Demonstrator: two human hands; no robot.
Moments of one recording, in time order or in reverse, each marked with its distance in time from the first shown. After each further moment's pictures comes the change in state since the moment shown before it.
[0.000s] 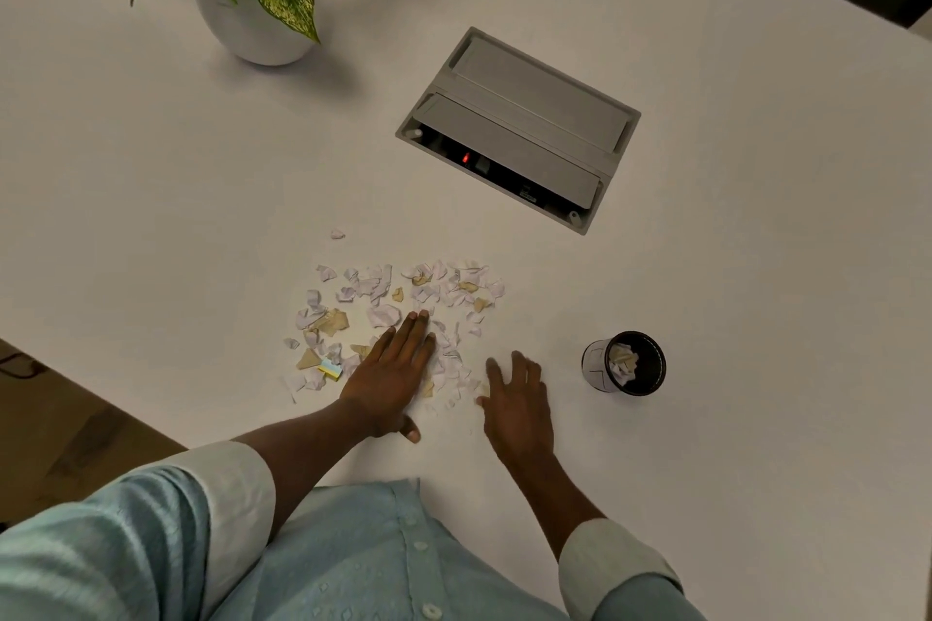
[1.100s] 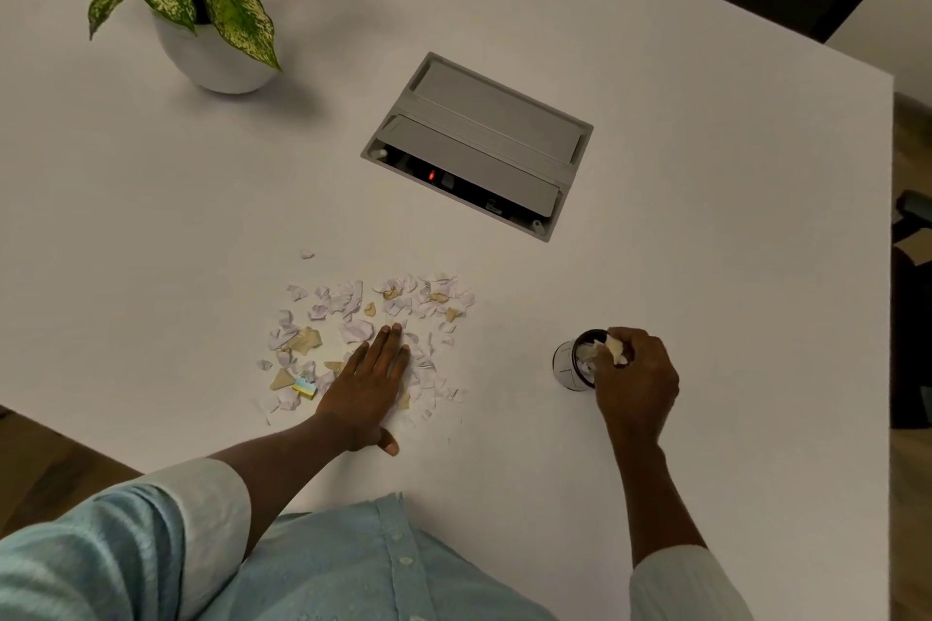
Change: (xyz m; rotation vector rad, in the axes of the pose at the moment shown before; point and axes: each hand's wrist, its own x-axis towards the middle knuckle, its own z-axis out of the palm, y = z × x) left_hand -0.001 0.002 -0.003 0.019 -0.004 0.006; right_hand -0.021 0.116 -0.102 0.615 0.727 0.472
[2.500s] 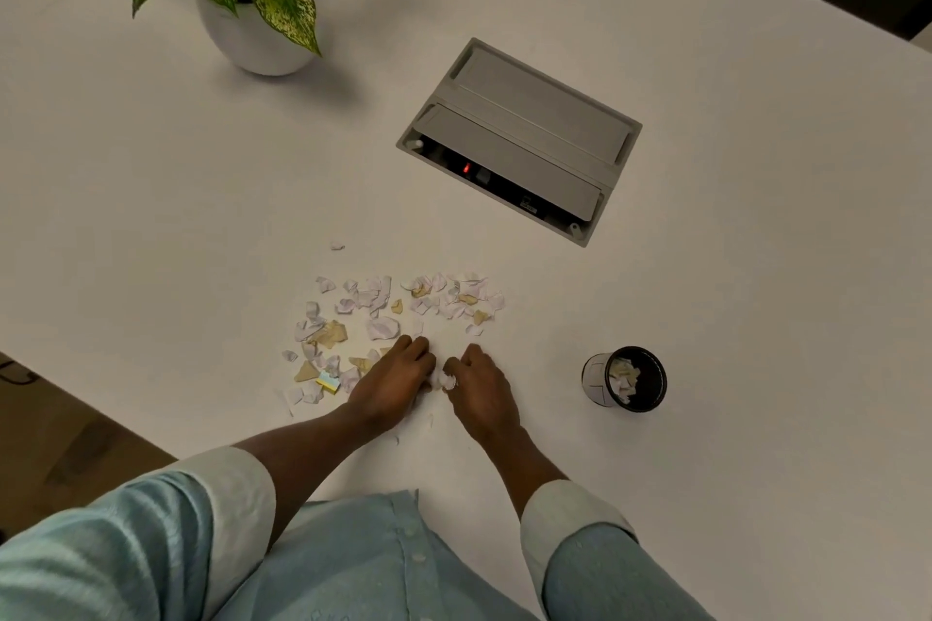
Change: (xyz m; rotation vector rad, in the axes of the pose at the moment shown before) left_hand 0.018 0.000 -0.017 -0.257 0.261 0.002; right_hand -0.088 -0.061 0.157 -0.276 -0.772 -0.584
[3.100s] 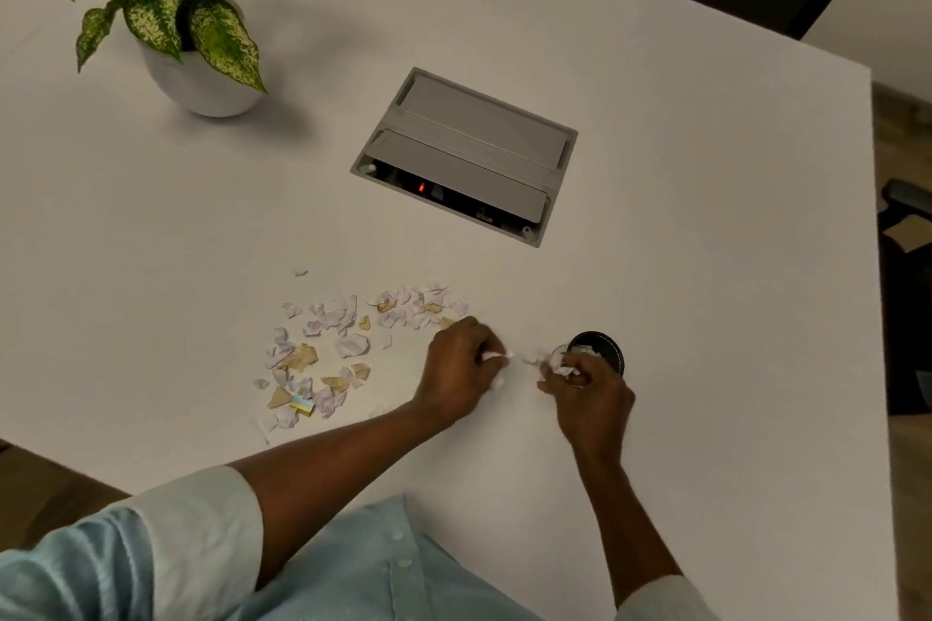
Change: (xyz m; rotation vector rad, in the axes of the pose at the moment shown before) left_hand 0.036 0.128 -0.046 -0.623 0.312 -0.047; right_hand -0.091 0.065 -0.107 0.827 0.713 0.523
